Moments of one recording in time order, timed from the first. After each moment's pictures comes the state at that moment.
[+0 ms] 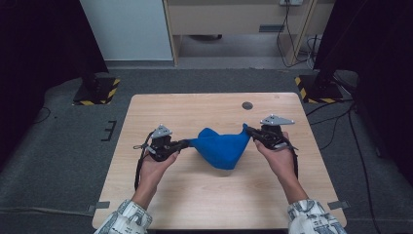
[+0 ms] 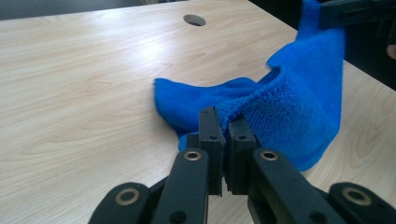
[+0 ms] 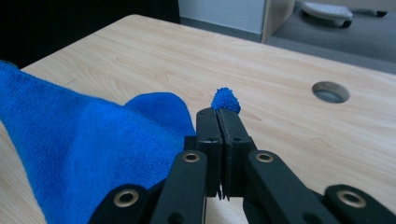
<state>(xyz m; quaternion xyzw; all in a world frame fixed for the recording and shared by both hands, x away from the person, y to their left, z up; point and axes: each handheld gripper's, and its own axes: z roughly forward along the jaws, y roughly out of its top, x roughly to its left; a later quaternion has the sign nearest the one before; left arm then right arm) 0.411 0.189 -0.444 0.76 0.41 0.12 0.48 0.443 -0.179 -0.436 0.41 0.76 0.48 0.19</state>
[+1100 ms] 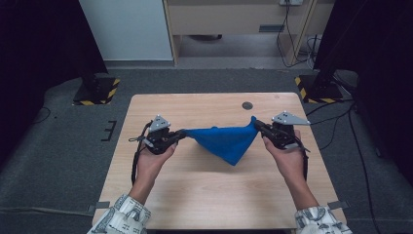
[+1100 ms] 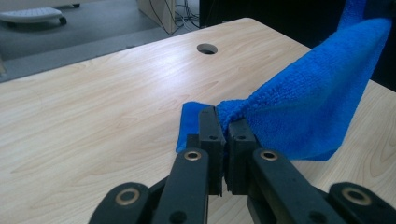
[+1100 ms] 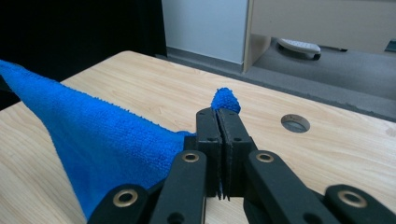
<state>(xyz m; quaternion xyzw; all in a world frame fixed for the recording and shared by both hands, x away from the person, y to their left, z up) 0.409 0.185 -0.403 0.77 0.39 0.18 0.48 0.418 -0.193 -0.395 0.41 0.72 0.51 0.24</state>
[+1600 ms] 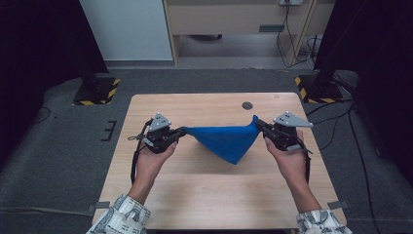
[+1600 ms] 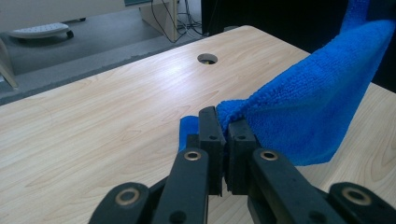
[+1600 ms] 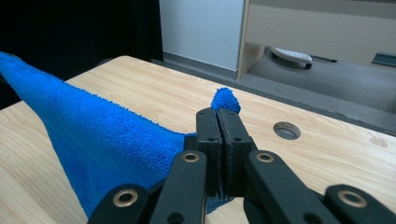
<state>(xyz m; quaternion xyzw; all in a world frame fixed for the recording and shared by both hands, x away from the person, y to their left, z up) 0.404 0.183 -0.390 0.77 0.38 0.20 0.48 0.409 -0.194 -0.387 0.40 0.72 0.50 0.26</state>
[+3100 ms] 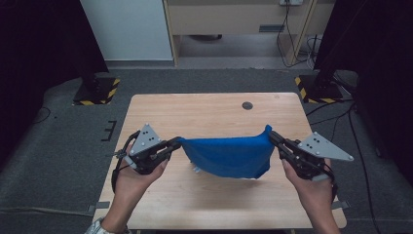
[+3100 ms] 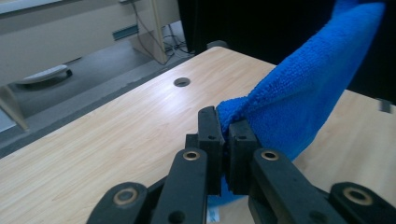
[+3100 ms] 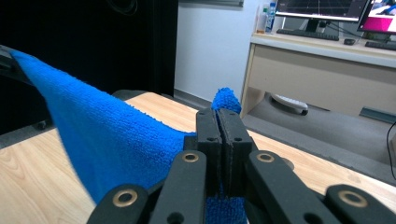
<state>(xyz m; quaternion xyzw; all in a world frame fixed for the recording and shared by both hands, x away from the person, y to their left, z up) 0.312 0.183 -0.319 0.79 0.30 0.23 0.49 0.304 -0.209 -0.330 0.34 0.69 0.56 0.31</state>
